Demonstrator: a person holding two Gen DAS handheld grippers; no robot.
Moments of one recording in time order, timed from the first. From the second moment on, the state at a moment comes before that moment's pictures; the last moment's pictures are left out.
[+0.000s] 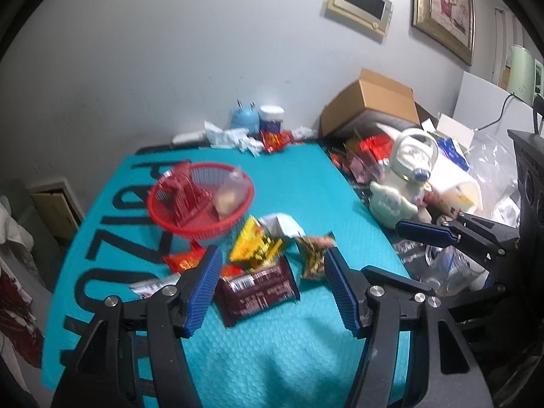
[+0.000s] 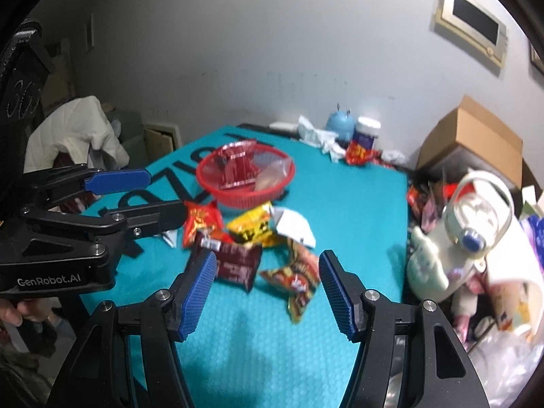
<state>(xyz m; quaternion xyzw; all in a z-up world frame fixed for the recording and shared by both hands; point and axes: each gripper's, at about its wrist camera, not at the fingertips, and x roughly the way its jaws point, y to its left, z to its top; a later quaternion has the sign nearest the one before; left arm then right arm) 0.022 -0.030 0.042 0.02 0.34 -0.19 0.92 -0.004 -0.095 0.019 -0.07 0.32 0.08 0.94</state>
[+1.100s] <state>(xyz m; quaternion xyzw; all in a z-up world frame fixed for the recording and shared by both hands) 0.103 -0.032 -0.048 -0.02 0.44 -0.21 0.87 0.078 -0.149 -0.058 0.05 0.41 0.08 0.91</state>
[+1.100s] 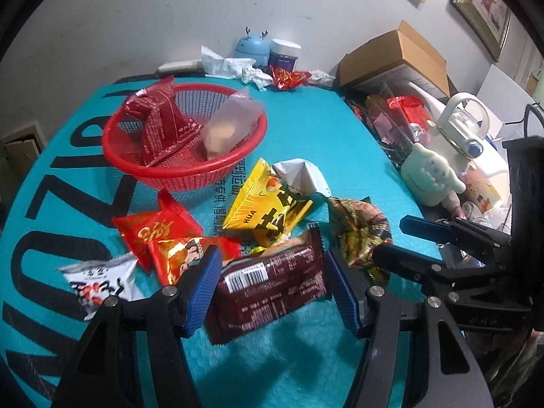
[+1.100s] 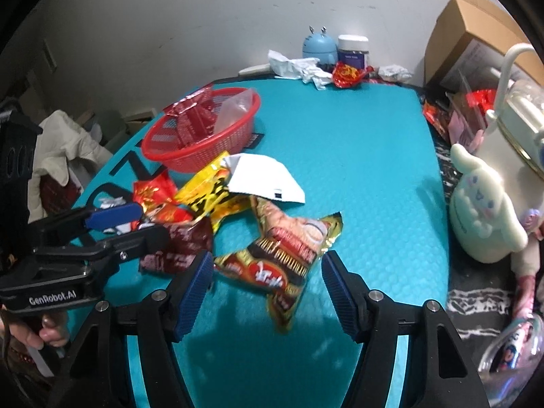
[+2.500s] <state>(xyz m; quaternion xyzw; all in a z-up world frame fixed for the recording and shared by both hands) 0.045 -0.056 -0.087 0.07 0.48 -0.18 0.85 0.031 -0.140 -0.084 0.00 0.45 0.09 0.89</state>
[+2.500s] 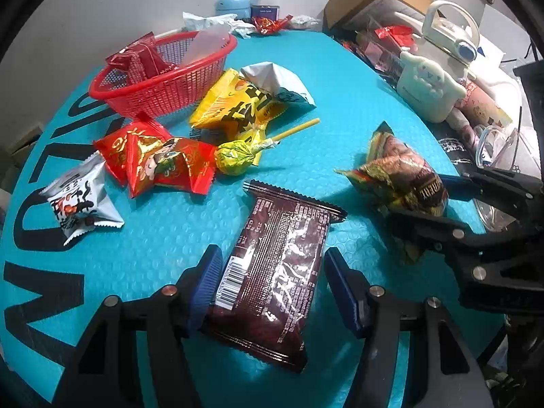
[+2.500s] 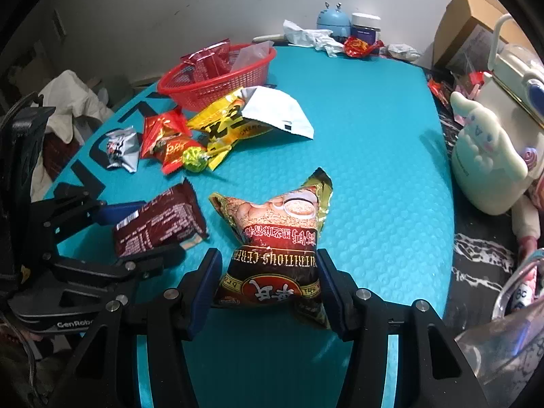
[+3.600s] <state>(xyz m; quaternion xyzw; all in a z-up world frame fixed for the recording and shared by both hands) 0.018 -0.055 -0.089 0.08 0.51 -0.16 0.84 0.008 -0.127 -0.096 -0.02 0.48 0.11 0.87</state>
